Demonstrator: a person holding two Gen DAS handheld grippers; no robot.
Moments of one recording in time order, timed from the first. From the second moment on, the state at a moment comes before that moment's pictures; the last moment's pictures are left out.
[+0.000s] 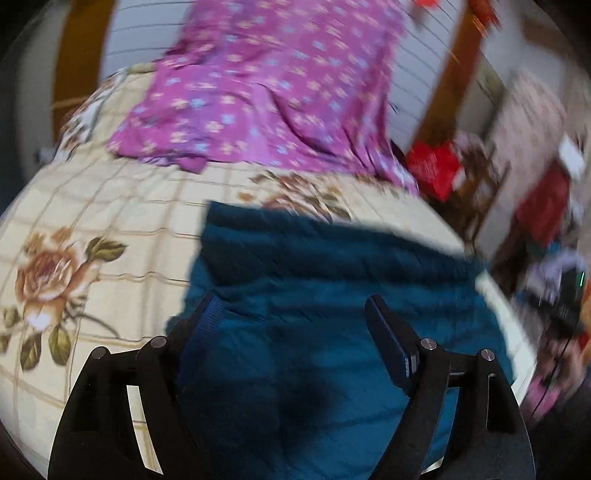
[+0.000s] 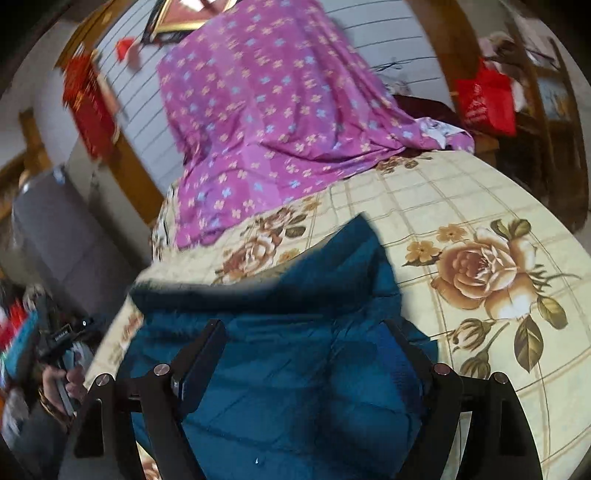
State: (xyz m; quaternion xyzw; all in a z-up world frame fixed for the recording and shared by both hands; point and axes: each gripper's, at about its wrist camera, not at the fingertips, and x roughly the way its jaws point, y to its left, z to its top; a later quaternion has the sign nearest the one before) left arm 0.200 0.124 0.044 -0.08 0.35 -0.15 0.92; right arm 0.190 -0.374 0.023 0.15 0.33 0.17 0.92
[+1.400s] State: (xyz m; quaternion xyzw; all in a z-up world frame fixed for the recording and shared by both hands) left arm 0.176 0.041 -0.065 -0.10 0.44 -0.05 0.89; right arm 0.151 -0.299 -0.079 0.07 0.40 0.14 0.90
